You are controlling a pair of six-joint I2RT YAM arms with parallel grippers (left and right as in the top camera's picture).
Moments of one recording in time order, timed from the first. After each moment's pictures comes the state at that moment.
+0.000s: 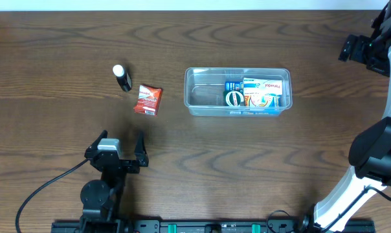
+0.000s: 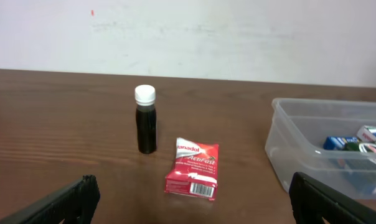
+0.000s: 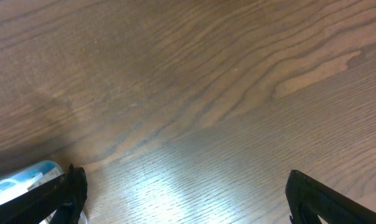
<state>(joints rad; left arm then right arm) -0.08 0.02 0.06 -0.17 0.02 -0.10 -0.31 2.06 2.04 -1.23 0.05 0.12</state>
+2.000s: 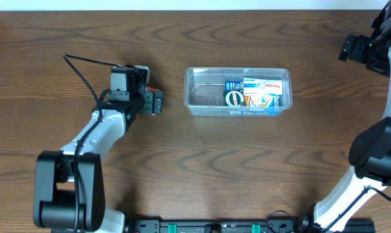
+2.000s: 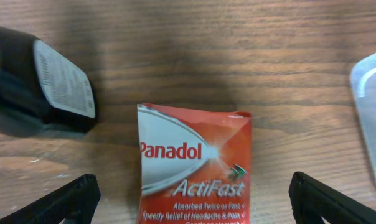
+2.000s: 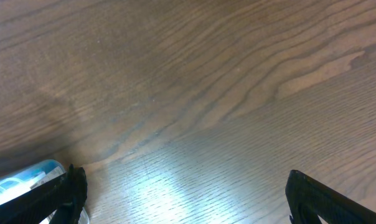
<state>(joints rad) -0.09 1.68 0.88 -0.15 0.10 0.02 -0.31 2.06 2.05 -1.23 0.04 0.12</state>
